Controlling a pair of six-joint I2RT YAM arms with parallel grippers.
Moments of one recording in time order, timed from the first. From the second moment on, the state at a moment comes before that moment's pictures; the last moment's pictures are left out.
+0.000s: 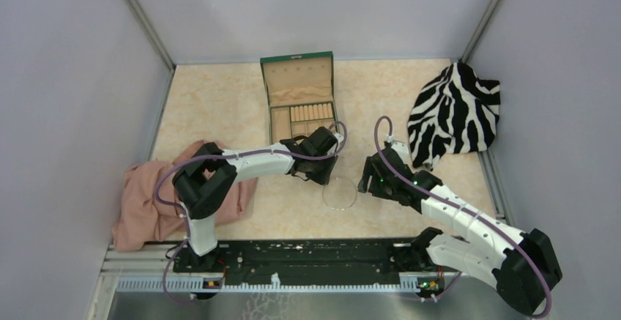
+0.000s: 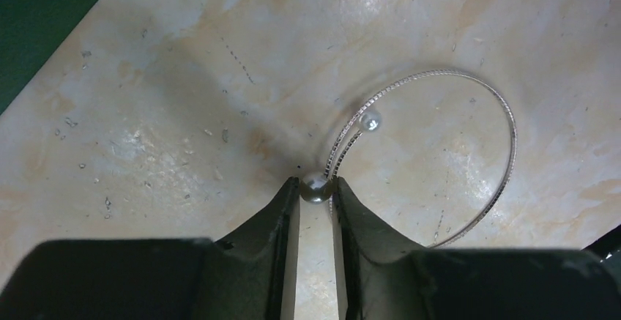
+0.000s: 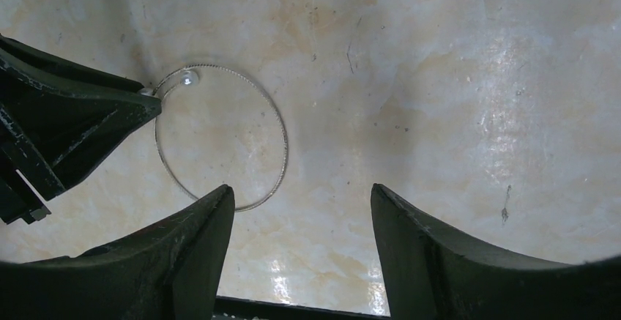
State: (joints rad) left arm -0.92 1.87 1.19 -0.34 0.03 -0.32; right arm 0.66 0.94 0.58 -0.58 0.21 0.81
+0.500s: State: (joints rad) left arm -0.92 1.79 1.14 -0.38 -0.06 -0.49; right arm 0.66 0.93 0.56 -0.54 0.16 0.82
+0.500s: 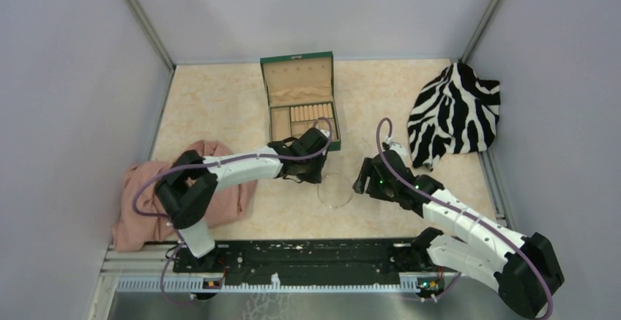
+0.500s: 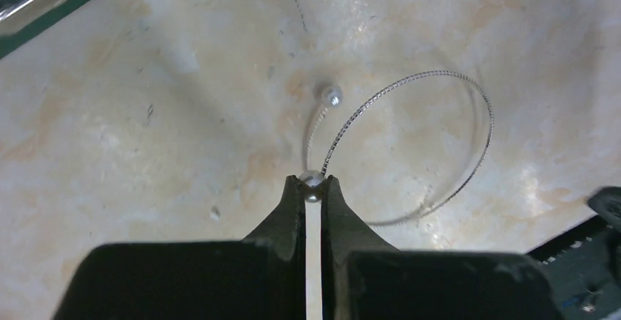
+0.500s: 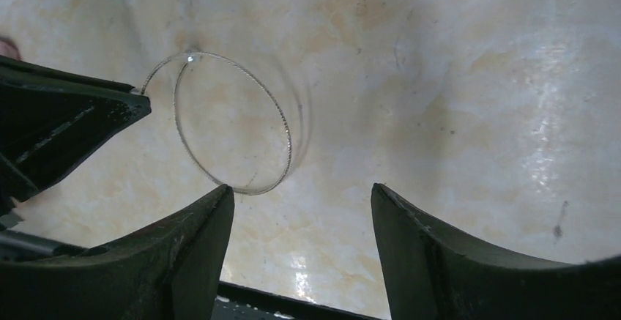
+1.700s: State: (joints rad) left arm -0.84 1.35 0.88 -0.18 -0.13 -0.72; right arm 0.66 0.99 0.34 0.26 -0.07 0.88
